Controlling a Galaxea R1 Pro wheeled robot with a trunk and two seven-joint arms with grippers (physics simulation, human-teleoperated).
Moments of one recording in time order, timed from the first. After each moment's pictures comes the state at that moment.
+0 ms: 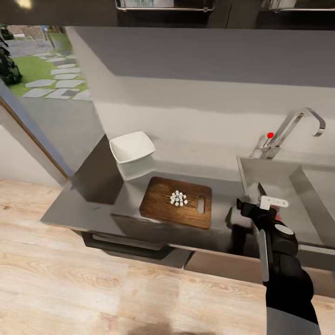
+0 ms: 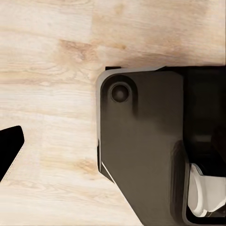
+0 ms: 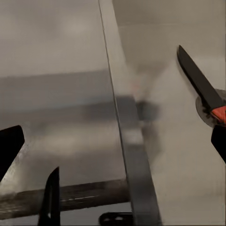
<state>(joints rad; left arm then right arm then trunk) 0.37 0.07 -0.03 -1.02 0.07 -0.09 0.00 -0.51 0.12 -0.31 -1.62 0.17 0.63 0.04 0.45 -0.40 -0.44</state>
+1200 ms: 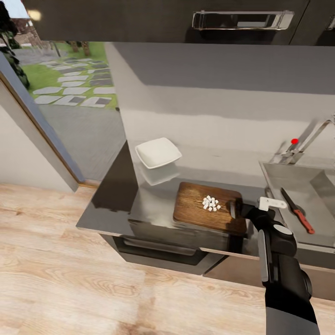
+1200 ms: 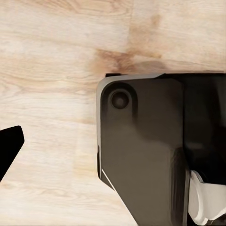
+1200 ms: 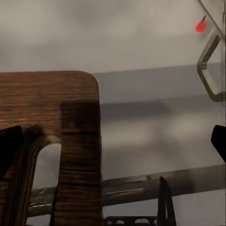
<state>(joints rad) 0.36 0.07 -0.03 -1.01 0.07 -0.09 0.00 -0.51 0.12 -0.31 -1.61 0.17 0.64 0.04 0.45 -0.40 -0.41</state>
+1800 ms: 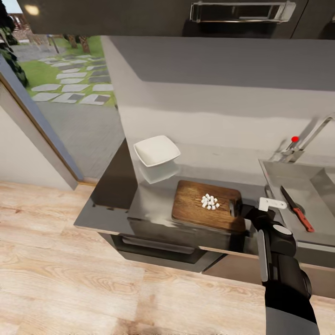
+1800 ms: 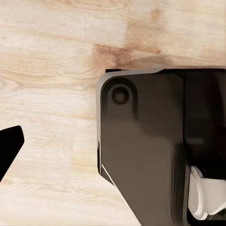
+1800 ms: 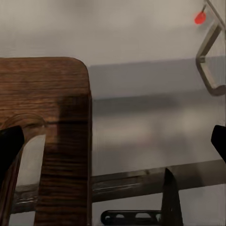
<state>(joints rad) 0.36 0.07 -0.03 -1.01 0.07 -0.09 0.00 -0.51 0.12 -0.31 -1.60 0.17 0.64 0.04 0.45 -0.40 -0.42</state>
